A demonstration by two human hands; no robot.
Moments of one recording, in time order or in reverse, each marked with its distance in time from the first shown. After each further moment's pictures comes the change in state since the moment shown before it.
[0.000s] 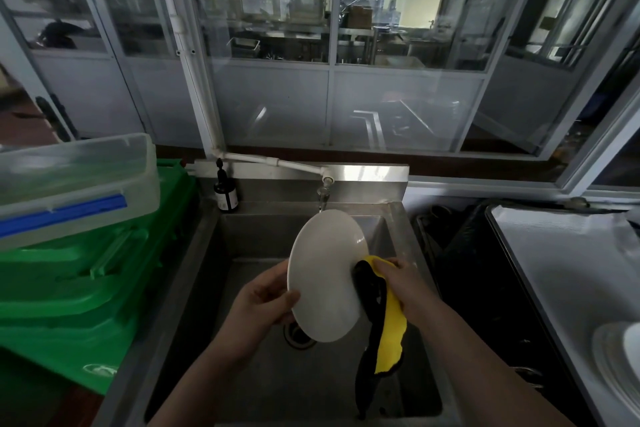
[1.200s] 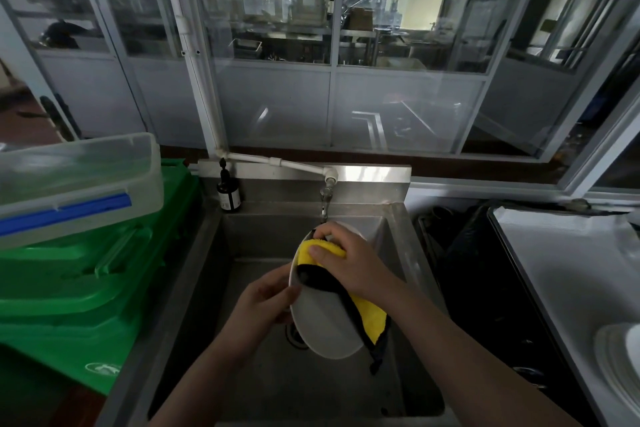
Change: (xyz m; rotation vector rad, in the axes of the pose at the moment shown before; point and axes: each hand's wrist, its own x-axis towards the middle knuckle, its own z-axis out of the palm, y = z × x) left_hand -0.001 0.001 -0.008 -0.009 -0.041 -0.027; right_hand -0.059 -0.064 0.057 -0.376 -0.260 -0.773
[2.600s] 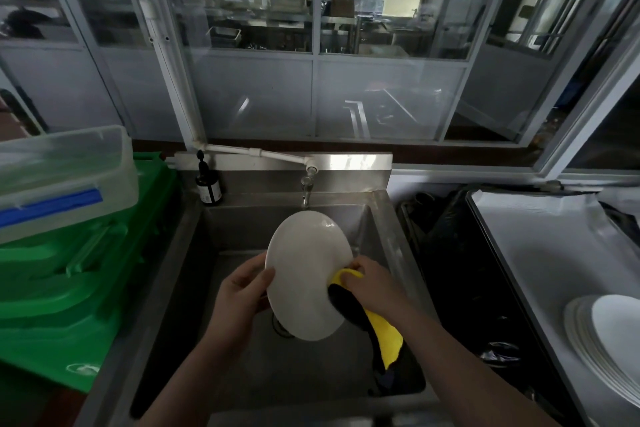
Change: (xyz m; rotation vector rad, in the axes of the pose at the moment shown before) left_hand 0.008 -0.018 0.017 -0.088 0.304 -0.020; right_hand -0.047 0.070 -0.015 -0.108 0.008 0.533
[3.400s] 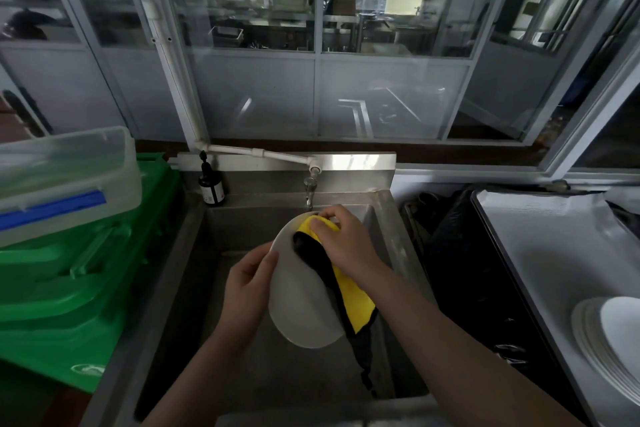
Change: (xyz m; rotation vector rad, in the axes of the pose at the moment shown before) left_hand 0.009 0.013 0.012 0.151 0.055 0.181; right_hand 0.017 -0.080 0.003 0.226 0.145 -0.258
